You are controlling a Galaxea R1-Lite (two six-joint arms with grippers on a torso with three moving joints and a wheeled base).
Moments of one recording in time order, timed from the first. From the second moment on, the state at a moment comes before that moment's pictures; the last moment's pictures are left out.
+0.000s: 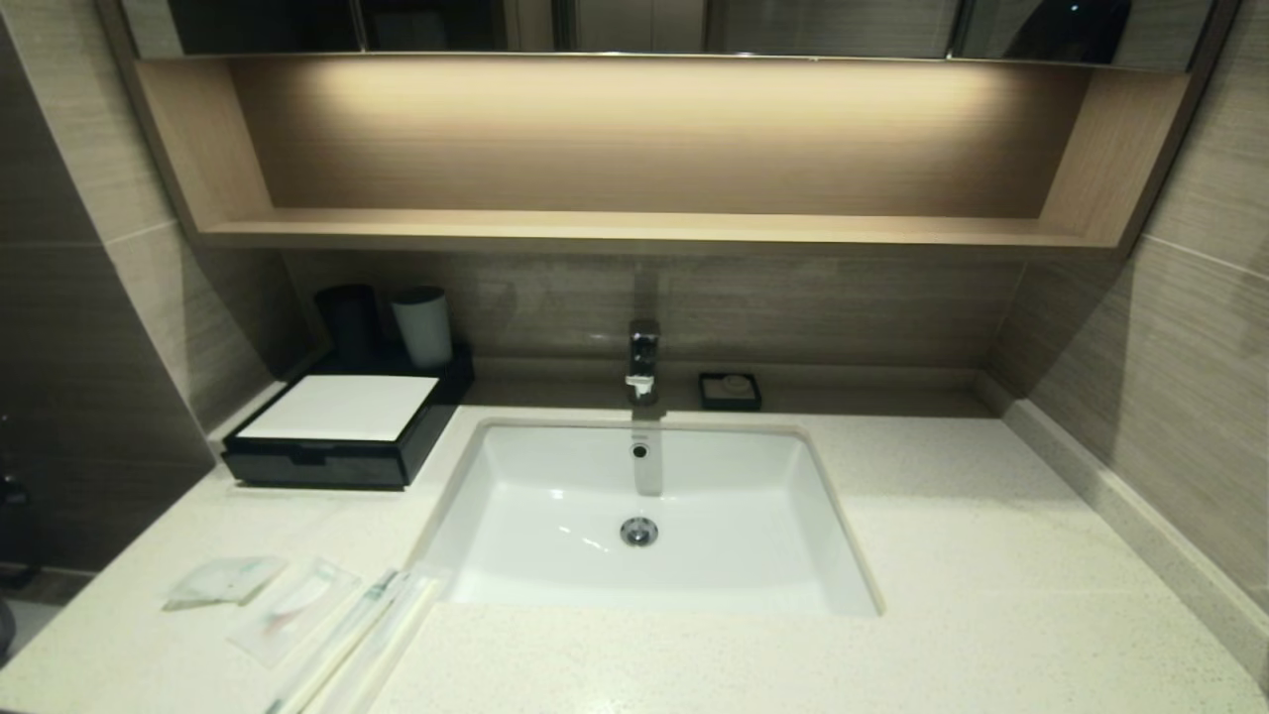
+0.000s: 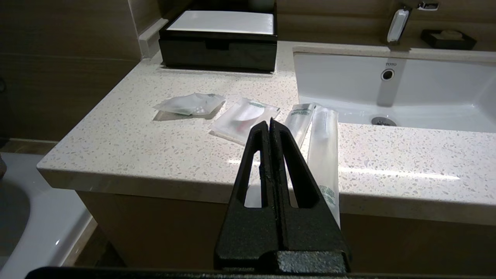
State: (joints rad) left arm 0.01 0.00 0.00 -0.01 0.01 -0.01; right arm 0.00 0.00 0.00 -0.02 -0.01 0.06
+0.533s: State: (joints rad) left arm 0.01 0.22 -0.40 0.29 0.01 -0.02; right arm 0.00 0.00 0.00 -0.02 -0.01 0.05
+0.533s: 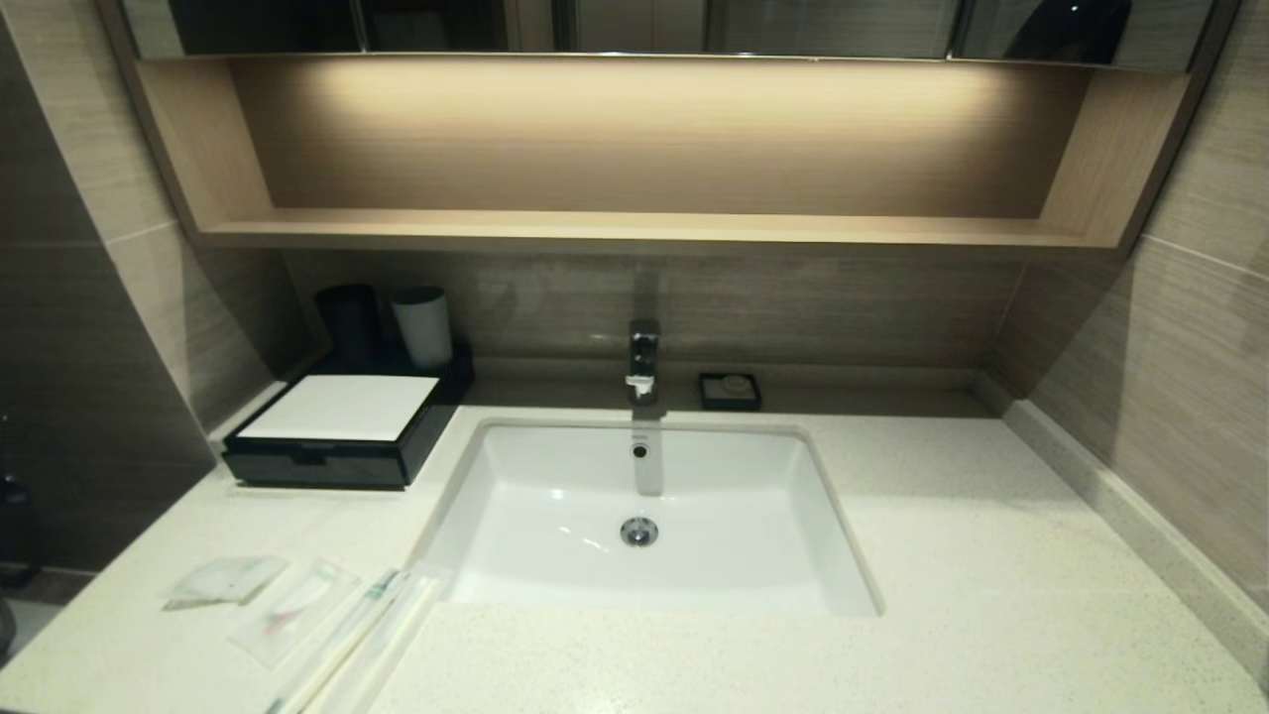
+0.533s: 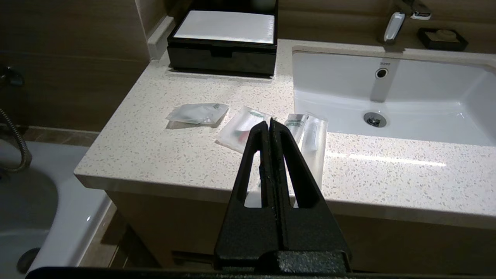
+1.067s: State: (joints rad) left arm 0.01 0.81 -0.77 0.44 0.09 0.01; right arm 0.00 0.00 0.00 -0.02 -0.01 0.06
